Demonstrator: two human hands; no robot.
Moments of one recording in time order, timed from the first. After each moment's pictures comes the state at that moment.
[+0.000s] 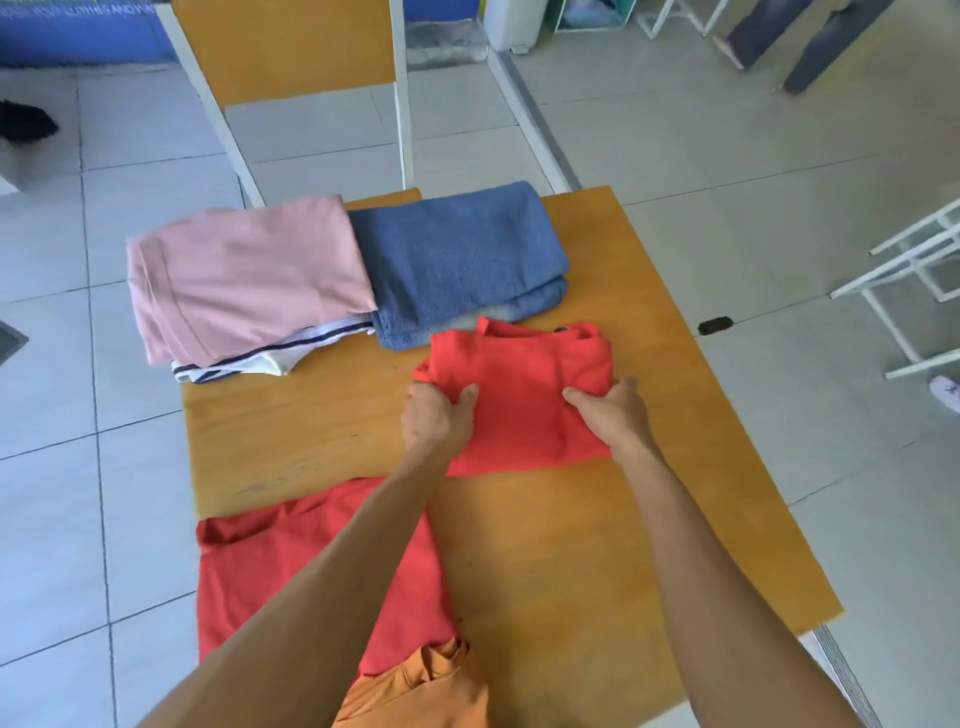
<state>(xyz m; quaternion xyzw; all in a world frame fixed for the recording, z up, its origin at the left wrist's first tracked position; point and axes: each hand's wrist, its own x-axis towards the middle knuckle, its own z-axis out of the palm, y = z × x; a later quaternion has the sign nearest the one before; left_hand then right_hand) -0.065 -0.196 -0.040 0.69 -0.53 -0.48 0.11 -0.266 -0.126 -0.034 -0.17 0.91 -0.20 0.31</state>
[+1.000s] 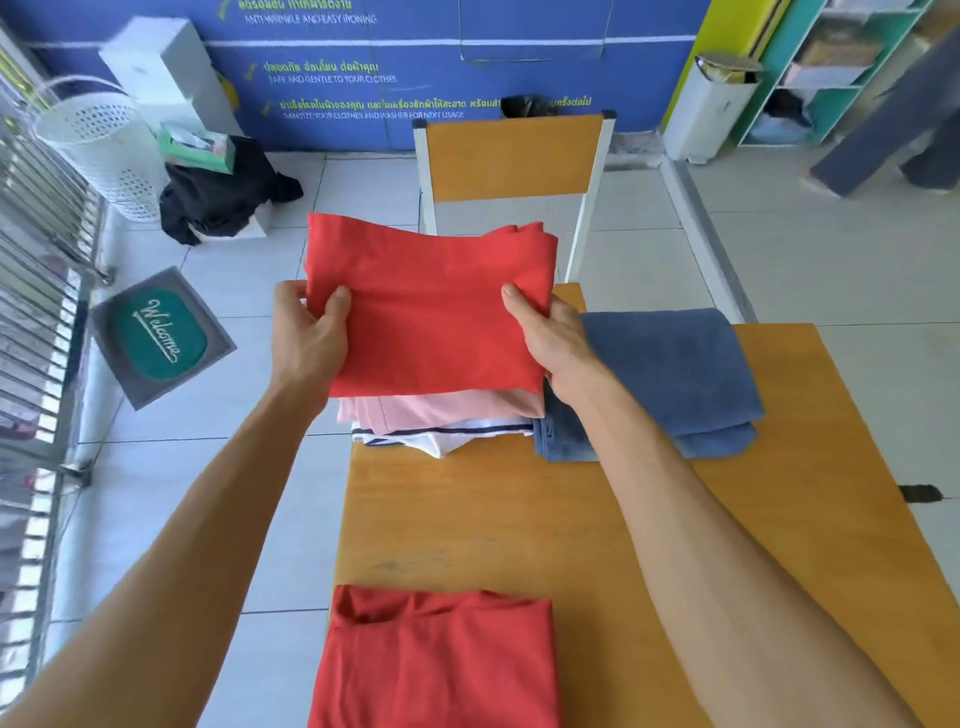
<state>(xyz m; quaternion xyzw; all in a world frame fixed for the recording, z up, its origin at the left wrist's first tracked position) 0.158 -0.382 0.054 0.71 -0.42 -0.33 0.46 -0.080 -0.376 0.046 -0.38 0.62 -0.42 0.54</state>
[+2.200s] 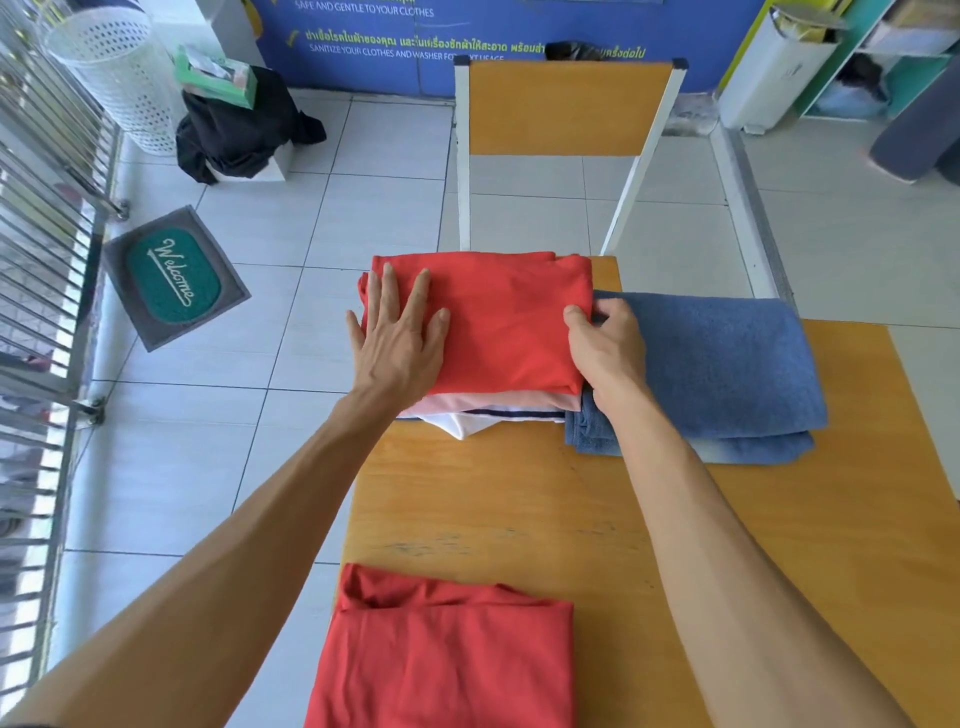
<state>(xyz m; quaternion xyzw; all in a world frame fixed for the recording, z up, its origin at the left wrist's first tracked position) 0.132 -0.377 -0.022 0.71 -0.66 -0.20 0.18 -0.088 -0.384 -0.011 -0.37 0.77 -0.35 0.38</state>
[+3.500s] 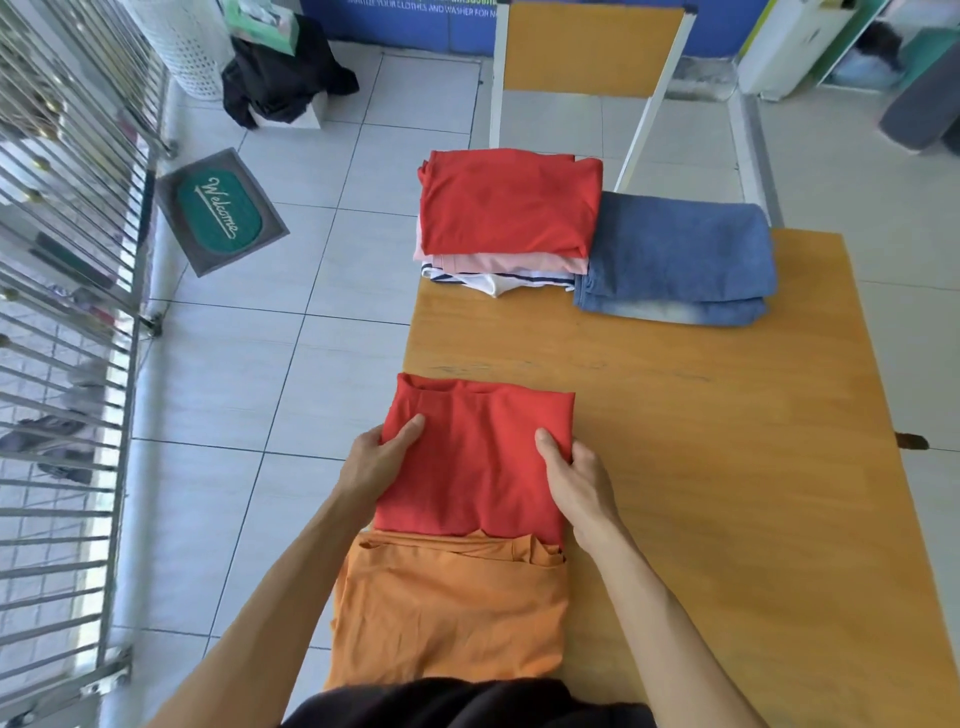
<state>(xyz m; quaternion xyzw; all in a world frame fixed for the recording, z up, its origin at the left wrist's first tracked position) 0.194 -0.058 -0.032 0.74 -0.26 -0.56 0.25 -0.047 -0.043 -0.023 -0.33 0.76 -0.23 0.51</state>
